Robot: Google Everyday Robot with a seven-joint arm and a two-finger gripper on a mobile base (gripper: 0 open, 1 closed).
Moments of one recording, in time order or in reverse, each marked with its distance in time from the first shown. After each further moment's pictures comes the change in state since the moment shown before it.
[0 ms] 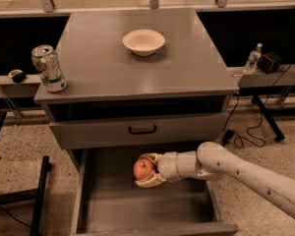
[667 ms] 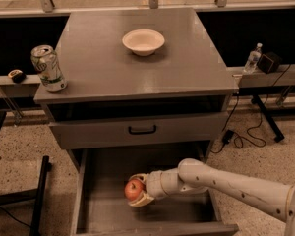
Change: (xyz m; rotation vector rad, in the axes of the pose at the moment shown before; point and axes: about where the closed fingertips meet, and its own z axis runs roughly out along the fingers) arm 0.075 0.045 0.076 -0.097 0.100 -0.058
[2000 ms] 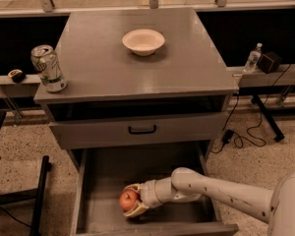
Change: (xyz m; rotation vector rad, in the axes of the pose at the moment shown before) arm 0.026 0.024 0.046 -0.050 -0.048 0.009
